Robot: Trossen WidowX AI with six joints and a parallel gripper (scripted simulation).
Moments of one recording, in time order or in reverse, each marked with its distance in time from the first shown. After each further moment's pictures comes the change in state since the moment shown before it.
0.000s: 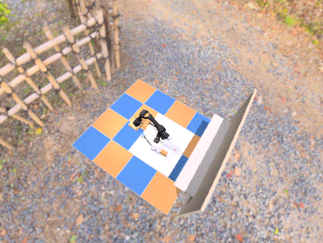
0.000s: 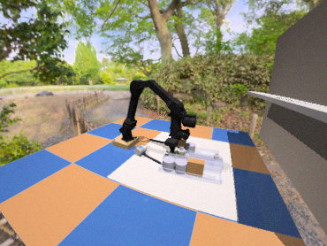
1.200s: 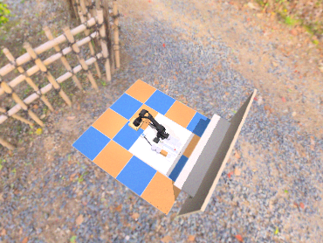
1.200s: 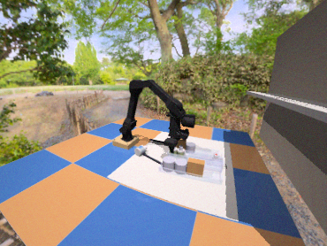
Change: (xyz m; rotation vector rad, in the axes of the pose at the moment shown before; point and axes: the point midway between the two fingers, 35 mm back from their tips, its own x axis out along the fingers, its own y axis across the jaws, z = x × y) arm 0.002 0.000 -0.004 0.001 -0.005 0.000
